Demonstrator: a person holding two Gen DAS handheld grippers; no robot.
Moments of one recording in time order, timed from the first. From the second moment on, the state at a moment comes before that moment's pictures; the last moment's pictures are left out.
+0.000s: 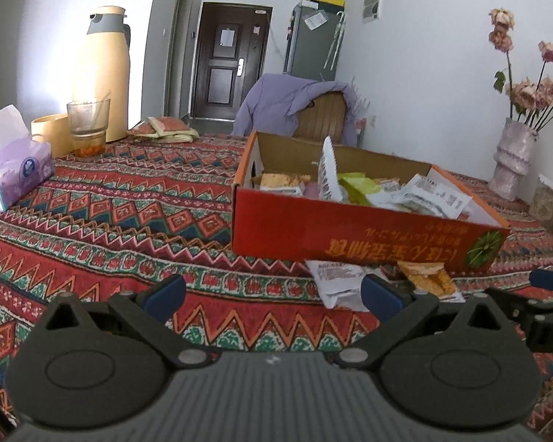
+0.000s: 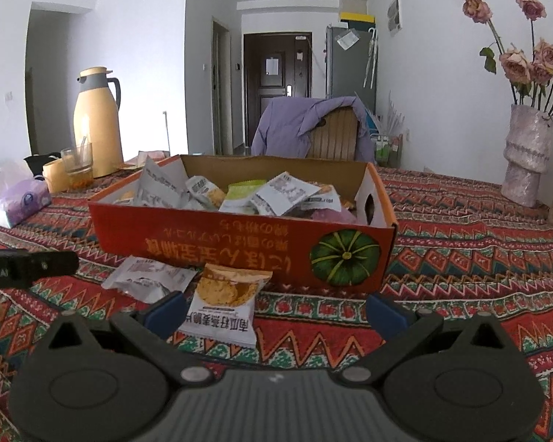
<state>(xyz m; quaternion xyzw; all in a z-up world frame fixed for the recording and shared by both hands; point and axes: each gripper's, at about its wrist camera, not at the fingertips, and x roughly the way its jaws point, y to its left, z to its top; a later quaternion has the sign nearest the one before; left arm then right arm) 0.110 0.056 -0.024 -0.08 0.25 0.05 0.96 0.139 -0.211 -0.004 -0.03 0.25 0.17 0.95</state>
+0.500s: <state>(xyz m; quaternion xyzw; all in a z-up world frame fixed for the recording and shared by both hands) 0.110 0.060 -0.025 -0.09 0.26 0.05 0.96 0.189 -0.171 -0.017 -0.05 0.34 0.17 0.92</state>
